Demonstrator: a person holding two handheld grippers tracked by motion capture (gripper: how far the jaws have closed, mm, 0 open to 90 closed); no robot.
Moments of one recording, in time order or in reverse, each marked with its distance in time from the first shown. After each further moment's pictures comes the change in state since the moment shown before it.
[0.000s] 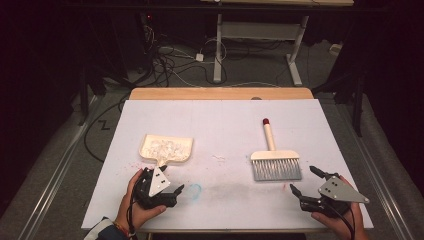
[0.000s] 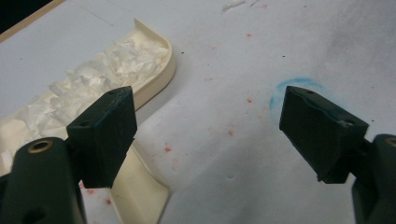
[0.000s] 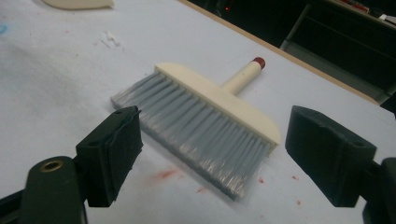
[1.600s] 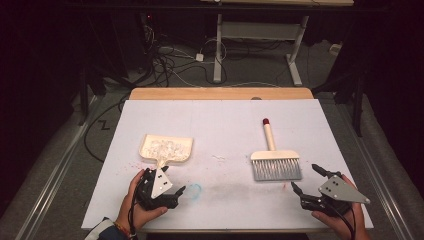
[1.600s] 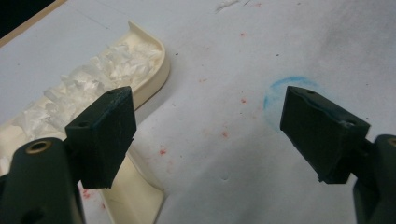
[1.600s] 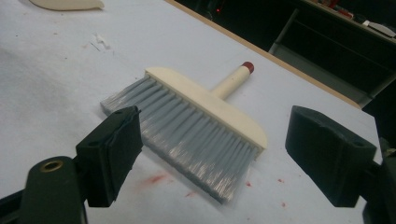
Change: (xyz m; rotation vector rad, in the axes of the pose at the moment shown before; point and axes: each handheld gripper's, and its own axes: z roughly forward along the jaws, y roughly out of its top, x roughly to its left) left arm -0.004 0.002 0.001 0.001 0.000 0.023; right arm -0.001 0.006 -0.003 -0.005 -0.041 -0.016
